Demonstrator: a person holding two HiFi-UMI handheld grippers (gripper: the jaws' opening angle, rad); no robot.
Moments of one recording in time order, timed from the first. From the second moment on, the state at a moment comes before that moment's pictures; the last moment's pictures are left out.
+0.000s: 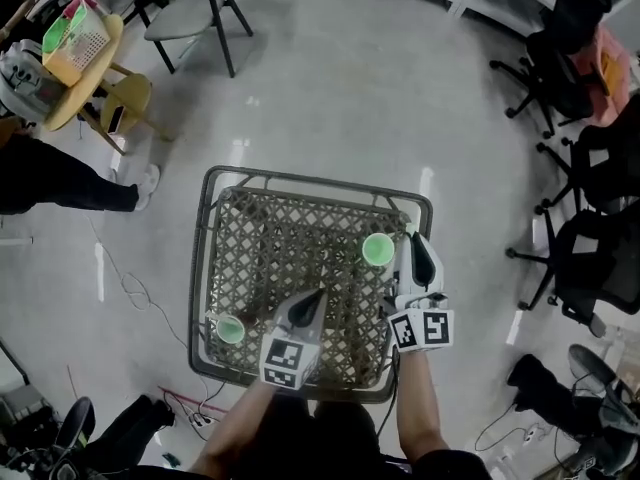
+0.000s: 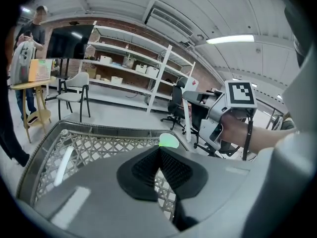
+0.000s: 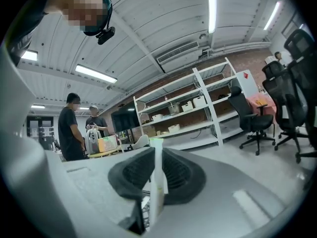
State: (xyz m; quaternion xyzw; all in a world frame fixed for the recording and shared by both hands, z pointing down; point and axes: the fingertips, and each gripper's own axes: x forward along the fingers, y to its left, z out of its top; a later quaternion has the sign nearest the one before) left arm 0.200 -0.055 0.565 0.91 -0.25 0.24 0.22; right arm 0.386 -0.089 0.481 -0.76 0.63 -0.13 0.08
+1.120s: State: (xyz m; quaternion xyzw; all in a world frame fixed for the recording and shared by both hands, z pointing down) left arm 0.201 -0.078 0.633 0.89 -0.24 0.29 0.26; right arm 0.398 -0.135 0.563 -0.76 0.63 -0.17 0.06
